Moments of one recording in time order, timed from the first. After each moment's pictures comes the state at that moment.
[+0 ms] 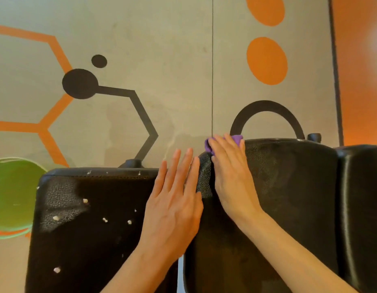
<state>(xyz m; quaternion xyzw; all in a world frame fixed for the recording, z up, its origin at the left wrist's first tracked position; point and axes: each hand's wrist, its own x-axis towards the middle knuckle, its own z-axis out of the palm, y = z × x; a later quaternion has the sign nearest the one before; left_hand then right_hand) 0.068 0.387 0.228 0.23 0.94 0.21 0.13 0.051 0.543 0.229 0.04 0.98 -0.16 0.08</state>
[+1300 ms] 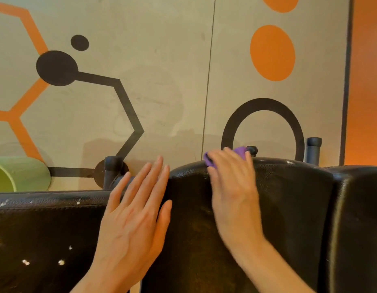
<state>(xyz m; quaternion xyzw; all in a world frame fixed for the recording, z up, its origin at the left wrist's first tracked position) 0.041 0.416 0.223 0.18 0.94 0.22 0.21 0.033 0.595 0.246 0.07 0.98 -0.17 0.09</state>
